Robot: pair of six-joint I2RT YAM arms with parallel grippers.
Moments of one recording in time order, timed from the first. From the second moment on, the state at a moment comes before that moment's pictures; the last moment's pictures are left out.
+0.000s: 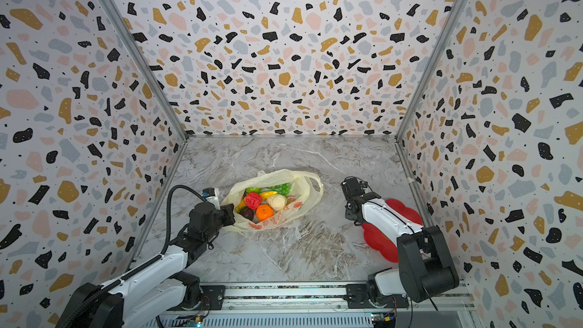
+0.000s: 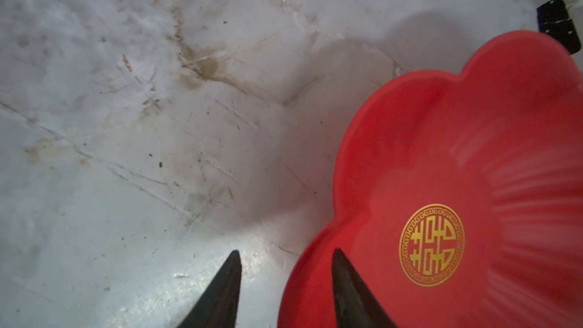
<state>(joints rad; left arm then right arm) -0.33 0.98 0.25 0.20 -0.05 -0.53 0.34 1.38 0.76 -0.66 0.38 0.50</state>
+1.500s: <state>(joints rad) -0.33 0.96 0.24 0.23 -0.07 -0.53 1.14 1.44 0.88 -0.65 0.39 0.64</state>
